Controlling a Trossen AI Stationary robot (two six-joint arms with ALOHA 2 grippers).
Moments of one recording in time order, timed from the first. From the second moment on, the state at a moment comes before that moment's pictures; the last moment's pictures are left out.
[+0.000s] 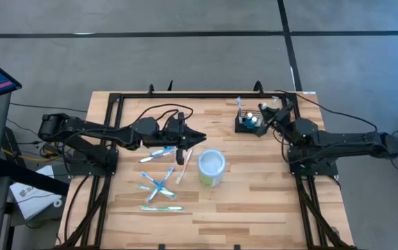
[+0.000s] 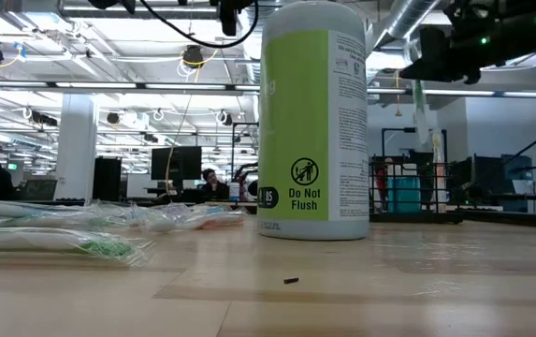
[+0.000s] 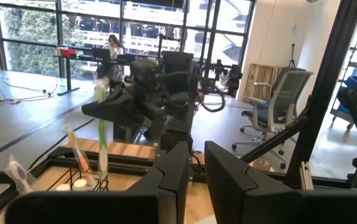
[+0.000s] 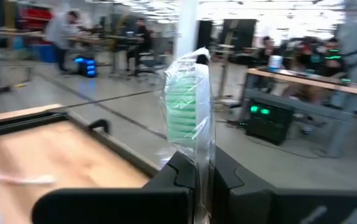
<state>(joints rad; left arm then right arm) -0.02 1.38 0.86 0.60 -0.06 -0.11 -0.11 0.60 0.31 0.32 0.77 -0.11</state>
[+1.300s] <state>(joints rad) -0.02 1.38 0.86 0.60 -0.06 -0.11 -0.37 0.51 0.30 0.08 0.78 0.04</state>
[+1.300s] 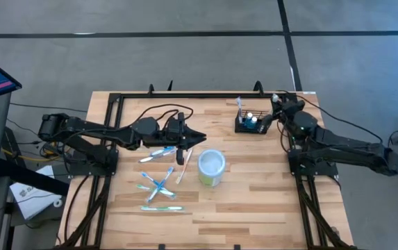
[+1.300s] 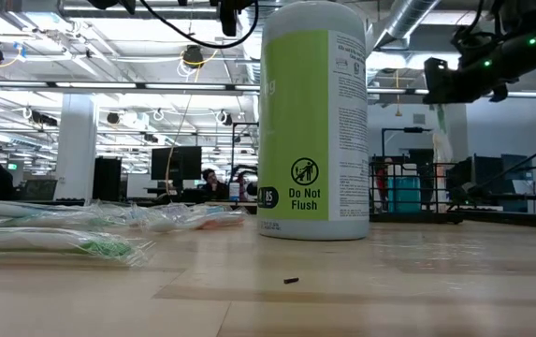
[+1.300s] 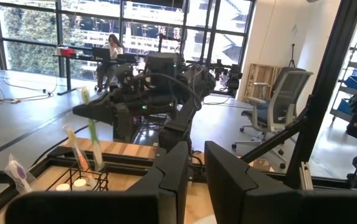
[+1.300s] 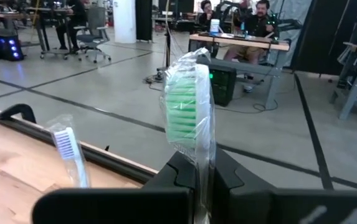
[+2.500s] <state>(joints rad) -0.02 1.38 0.86 0.60 -0.06 -0.11 -0.38 0.51 0.01 0.36 0.73 0.26</state>
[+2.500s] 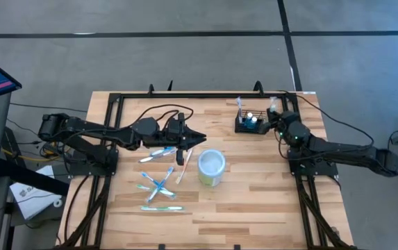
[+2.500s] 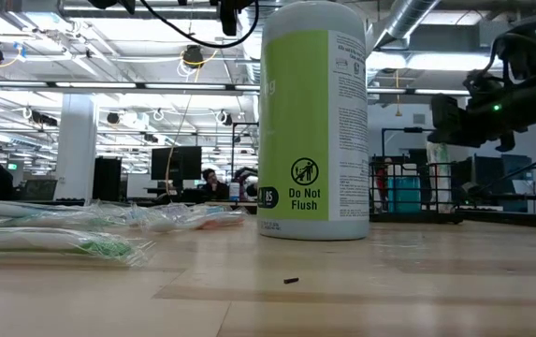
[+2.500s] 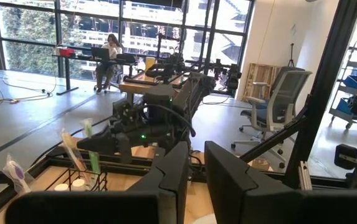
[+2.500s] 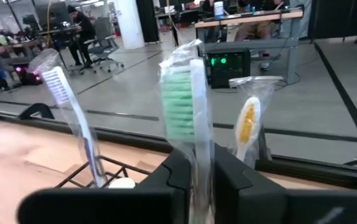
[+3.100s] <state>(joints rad) -0.02 1.38 0.86 0.60 -0.06 -0.11 -0.37 0.51 0.06 0.30 0.74 0.22</state>
